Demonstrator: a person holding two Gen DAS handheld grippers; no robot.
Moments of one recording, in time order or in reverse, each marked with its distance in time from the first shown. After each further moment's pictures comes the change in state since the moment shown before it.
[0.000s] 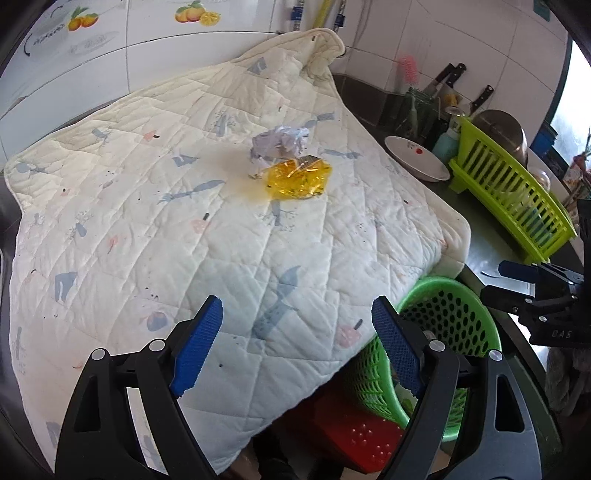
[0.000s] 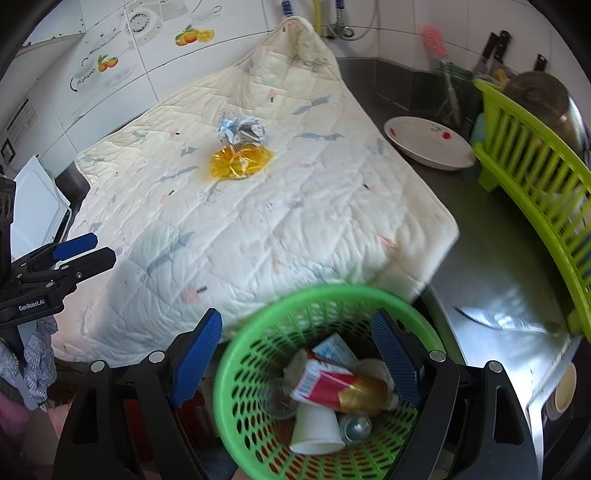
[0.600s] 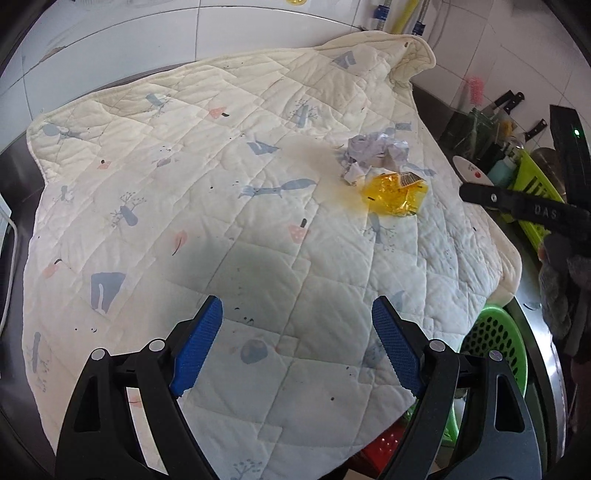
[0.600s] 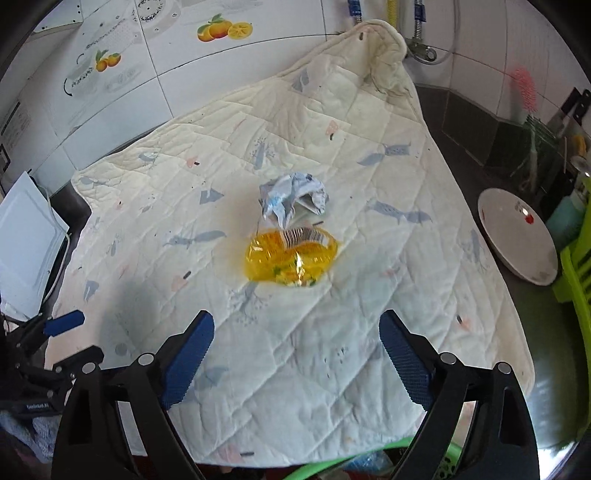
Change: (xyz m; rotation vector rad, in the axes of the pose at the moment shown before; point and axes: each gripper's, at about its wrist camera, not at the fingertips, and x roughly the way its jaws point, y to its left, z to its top) left arm 0.023 0.100 0.022 -0.130 0.040 0.071; right arm 0.101 0.064 0.149 -0.094 -0.027 0.051
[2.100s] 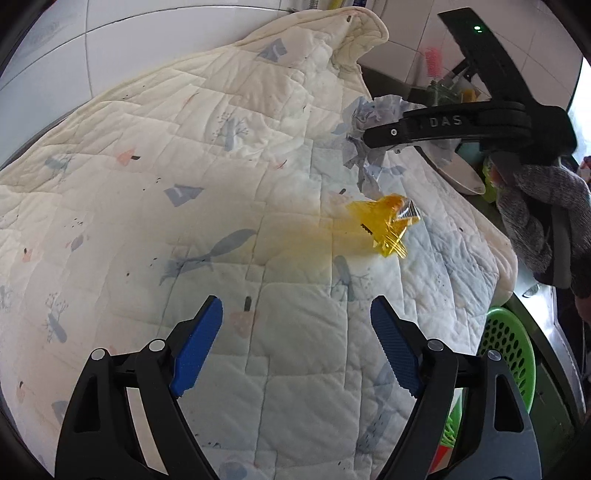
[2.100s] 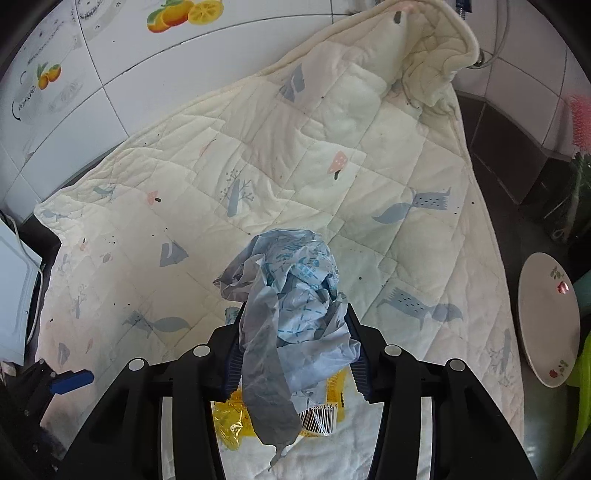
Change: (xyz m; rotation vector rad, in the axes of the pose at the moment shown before) left arm 0.070 -0.044 0.068 0.215 0.025 -0.158; right arm 0.074 -0.019 0.093 0.008 0.047 -0.013
